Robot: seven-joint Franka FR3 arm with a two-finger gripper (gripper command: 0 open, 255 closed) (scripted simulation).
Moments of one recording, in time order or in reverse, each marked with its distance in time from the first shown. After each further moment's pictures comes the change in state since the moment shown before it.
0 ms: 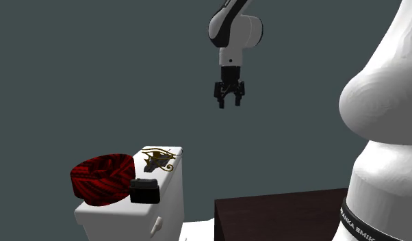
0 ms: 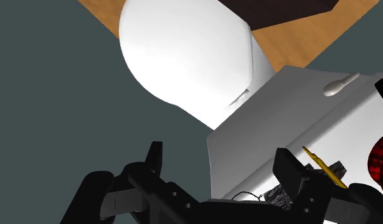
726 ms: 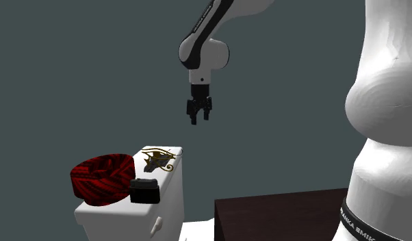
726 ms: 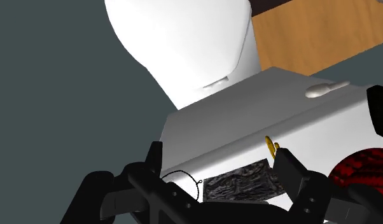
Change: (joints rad) arm 0.093 0.289 0.092 0.171 -0.015 0.127 -0.151
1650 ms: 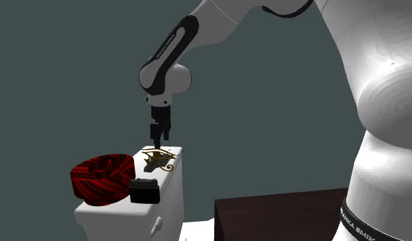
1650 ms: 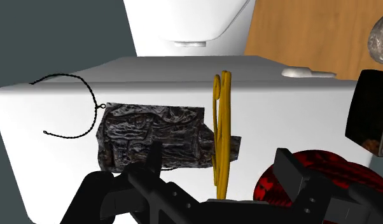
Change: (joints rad) arm 0.144 0.317 0.111 0.229 -0.101 0.088 -0.138
